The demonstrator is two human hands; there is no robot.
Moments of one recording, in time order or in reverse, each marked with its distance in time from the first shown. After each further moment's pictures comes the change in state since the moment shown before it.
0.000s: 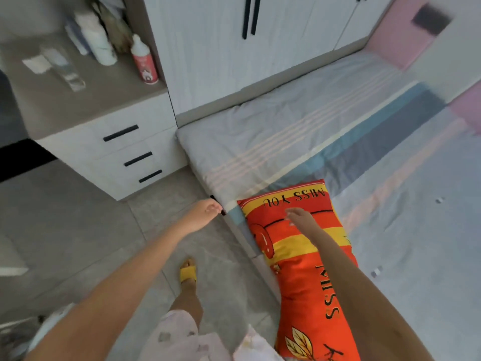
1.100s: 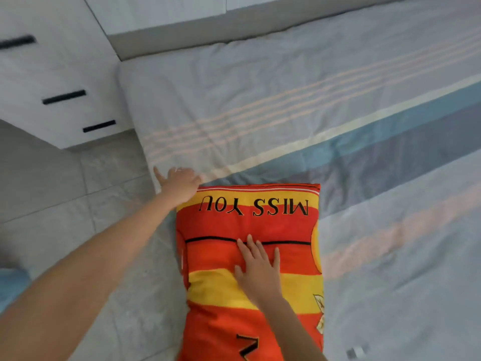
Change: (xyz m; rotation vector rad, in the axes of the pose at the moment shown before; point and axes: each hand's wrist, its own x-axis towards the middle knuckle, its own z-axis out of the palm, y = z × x) left_hand 0.324 -0.038 0.188 0.504 0.115 -0.462; right_hand 0.199 0.184 -0.027 -0.810 -0.274 -0.326
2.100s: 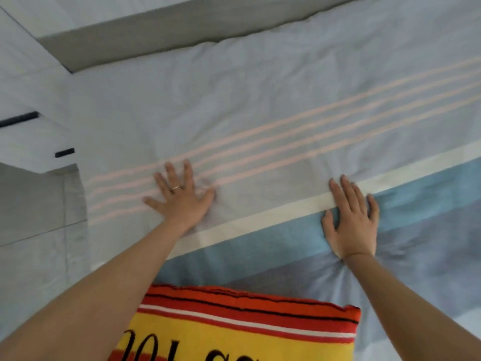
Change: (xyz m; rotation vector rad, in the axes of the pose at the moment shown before) left_hand 0.194 0.102 0.024 -0.135 0.213 -0.315; right_hand 0.336 0.220 -0.139 -0.125 0.744 -0.090
